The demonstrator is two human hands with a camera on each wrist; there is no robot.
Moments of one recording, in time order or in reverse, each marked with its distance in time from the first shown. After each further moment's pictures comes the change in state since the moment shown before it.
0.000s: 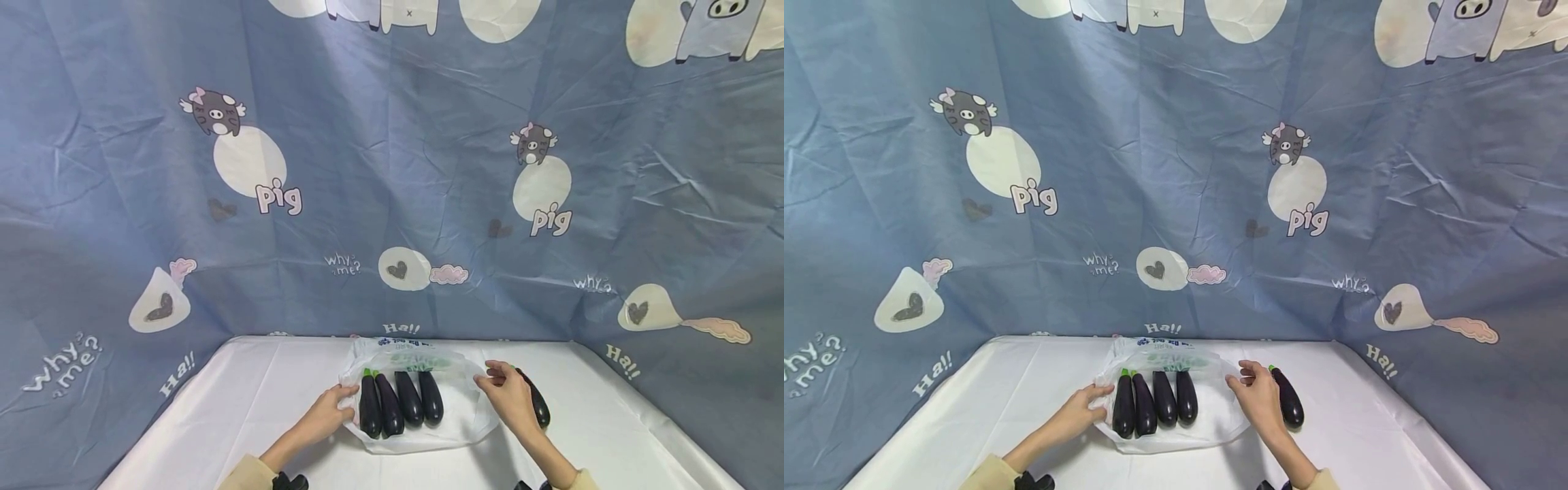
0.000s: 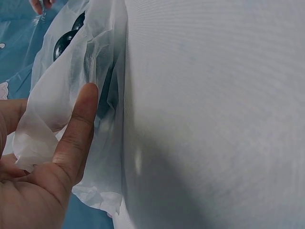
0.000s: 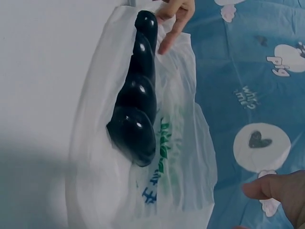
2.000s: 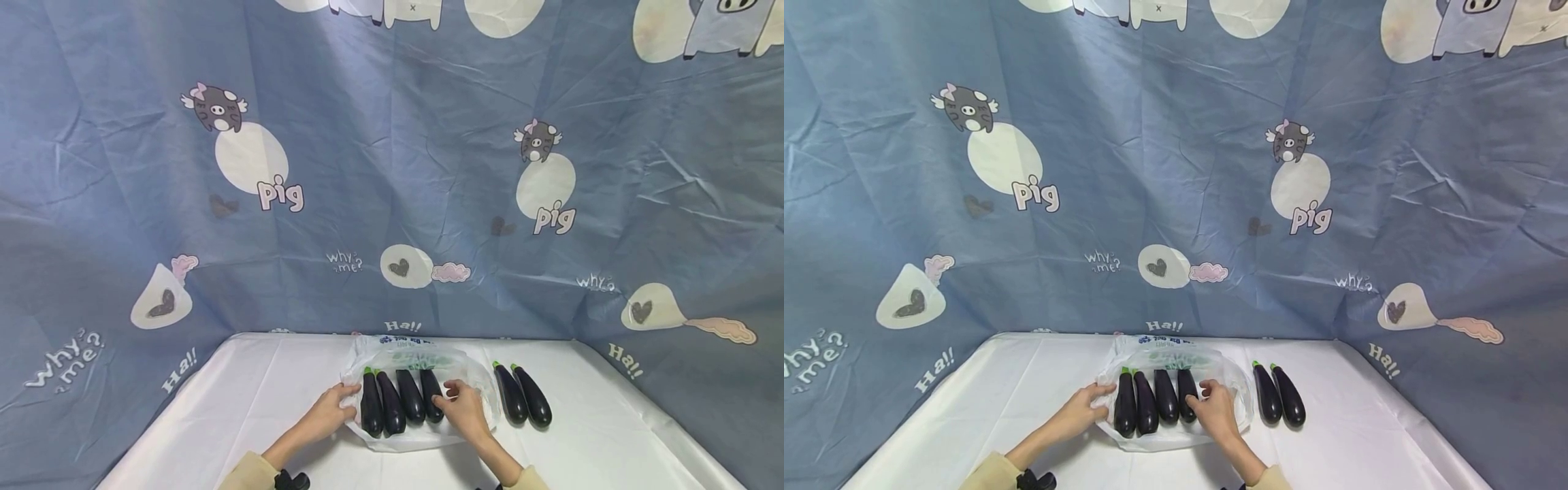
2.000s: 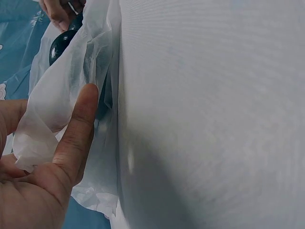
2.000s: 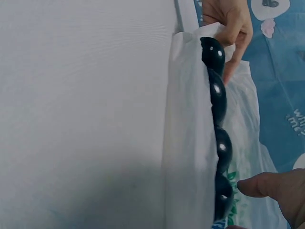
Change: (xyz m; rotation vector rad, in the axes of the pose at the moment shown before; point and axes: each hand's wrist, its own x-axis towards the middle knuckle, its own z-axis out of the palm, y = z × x) left_hand -0.001 -0.003 0.002 0.000 0.003 -0.001; right_hand -0.014 0.001 0.085 0.057 -0.102 -0.079
